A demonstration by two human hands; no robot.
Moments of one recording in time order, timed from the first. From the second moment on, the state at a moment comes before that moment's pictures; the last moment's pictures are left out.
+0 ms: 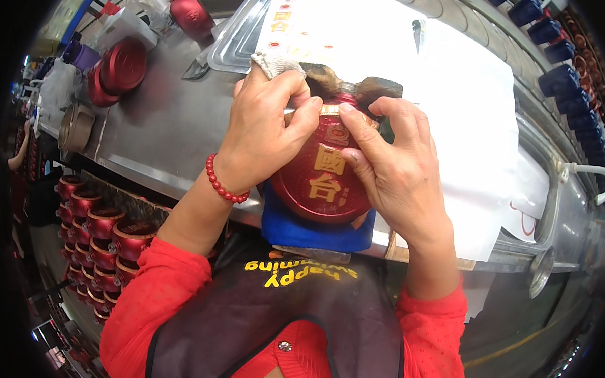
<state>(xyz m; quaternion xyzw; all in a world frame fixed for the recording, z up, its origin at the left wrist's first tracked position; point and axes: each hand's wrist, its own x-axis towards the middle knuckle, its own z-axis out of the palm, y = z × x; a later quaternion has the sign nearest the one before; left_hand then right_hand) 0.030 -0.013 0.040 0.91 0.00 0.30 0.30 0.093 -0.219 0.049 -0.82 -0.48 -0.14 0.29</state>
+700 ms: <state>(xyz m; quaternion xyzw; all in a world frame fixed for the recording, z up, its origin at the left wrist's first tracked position) -0.024 0.020 0.053 0.82 0.08 0.01 0.56 0.091 -0.214 0.050 -0.82 -0.48 -0.12 0.28</state>
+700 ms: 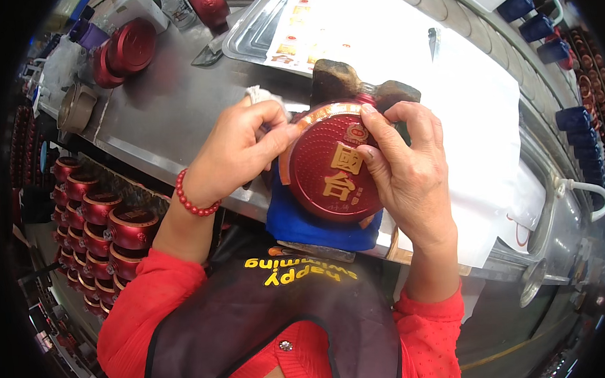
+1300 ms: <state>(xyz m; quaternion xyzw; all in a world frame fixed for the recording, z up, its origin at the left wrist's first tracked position) 0.025 -0.001 0.010 0.80 0.08 0.18 0.56 0.091 -0.214 0.049 -0.82 -0.48 -0.13 0.29</state>
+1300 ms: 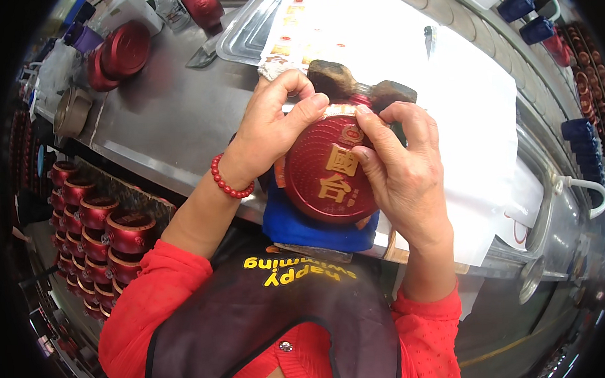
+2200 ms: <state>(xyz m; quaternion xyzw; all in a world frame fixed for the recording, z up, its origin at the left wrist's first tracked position) -0.040 -0.019 -0.021 0.50 -0.01 0.09 0.86 0.087 -0.214 0.052 -0.83 -0.46 -0.08 0.29</state>
